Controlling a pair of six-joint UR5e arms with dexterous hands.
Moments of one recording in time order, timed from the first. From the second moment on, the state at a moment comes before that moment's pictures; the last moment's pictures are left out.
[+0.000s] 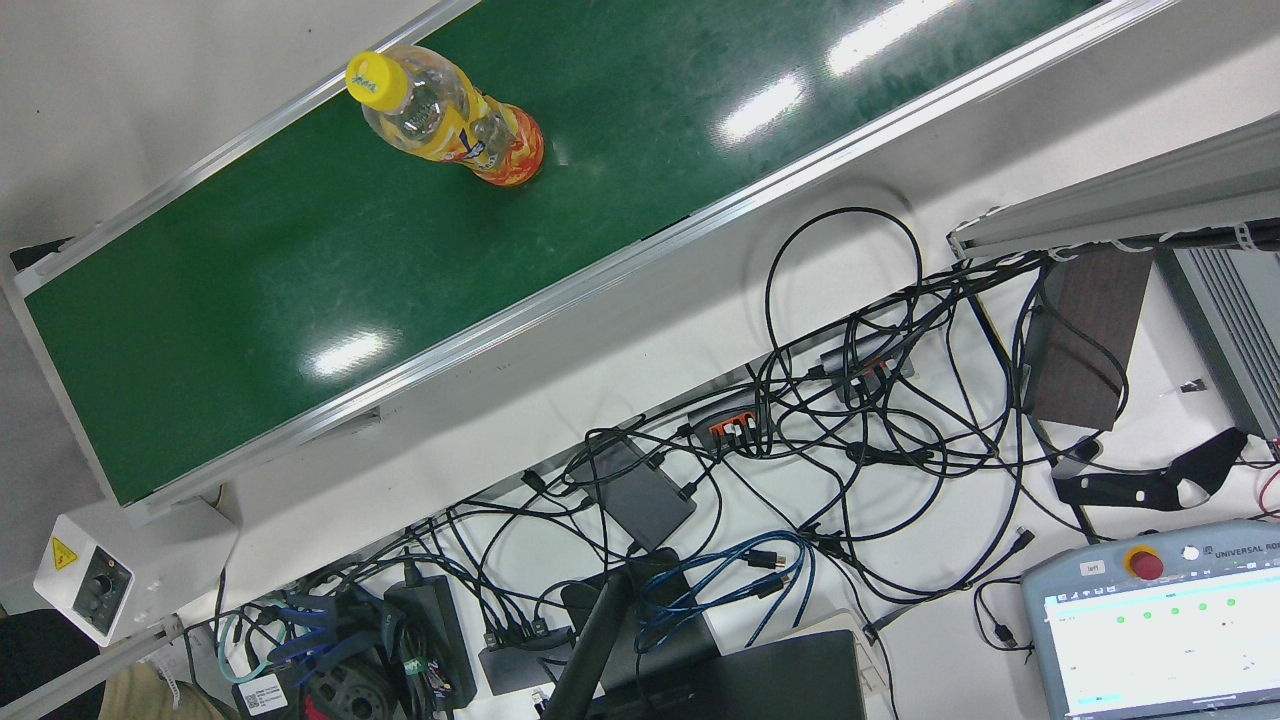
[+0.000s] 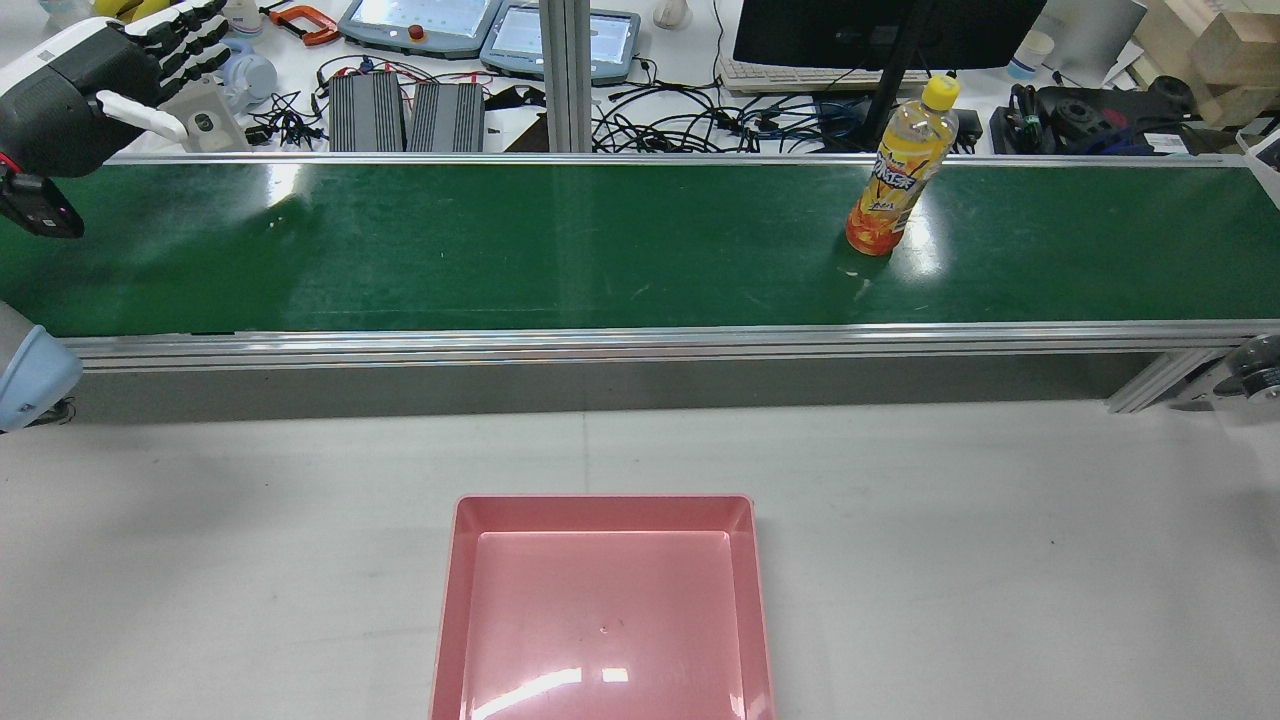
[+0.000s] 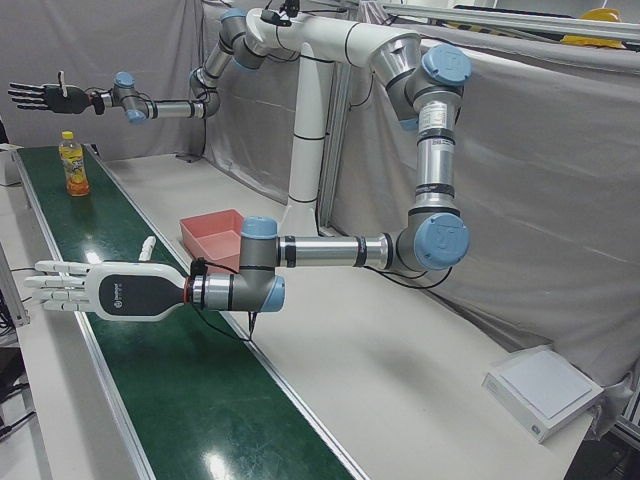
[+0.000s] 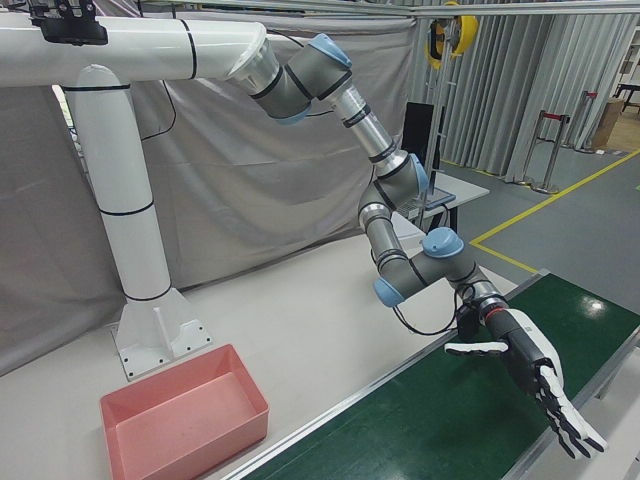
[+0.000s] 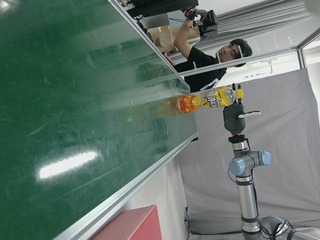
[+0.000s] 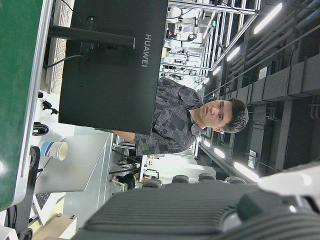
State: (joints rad) left arm -1.14 -2.04 -1.46 -0.06 1.50 0.38; right arm 1.56 -1.50 1.57 -3.21 -1.58 -0.10
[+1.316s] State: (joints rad) left arm -1.14 -2.05 -1.46 -0.06 1.50 0.38; right arm 1.56 -1.50 1.57 -3.21 -1.58 -0.10
